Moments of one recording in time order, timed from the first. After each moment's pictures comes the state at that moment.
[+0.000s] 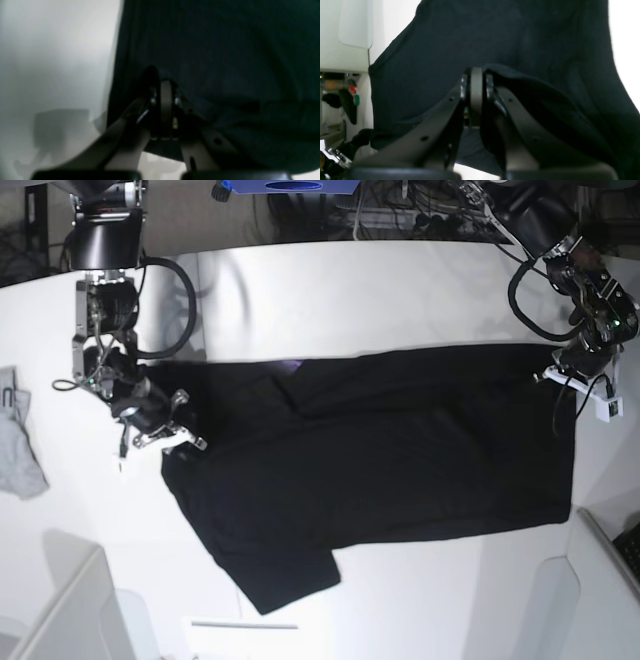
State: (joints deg) left arm -0.9 -9.9 -47.0 86.3 -17.4 -28.7 56.8; right arm 3.8 12.9 3.2 83.0 52.1 -0.4 -44.3
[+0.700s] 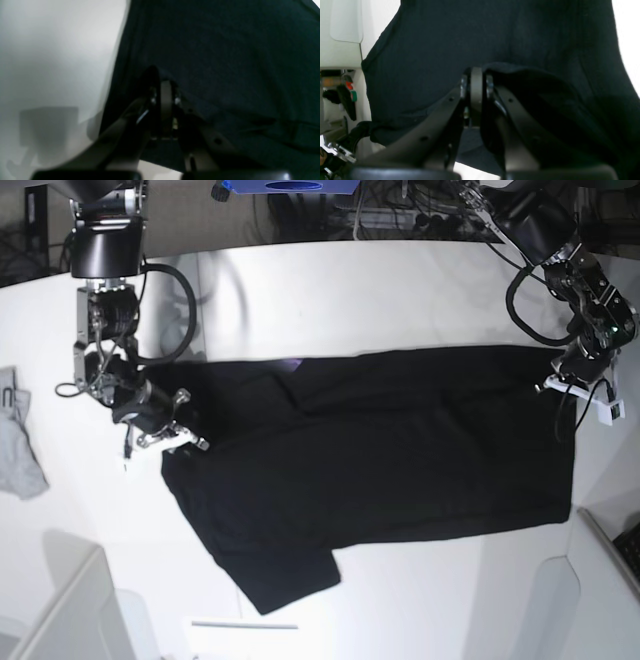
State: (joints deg) left arm -2.1 -9.9 -47.1 83.6 -17.6 -25.1 54.1; right arm 5.6 12.8 3.1 79.8 52.1 -0.4 -47.3
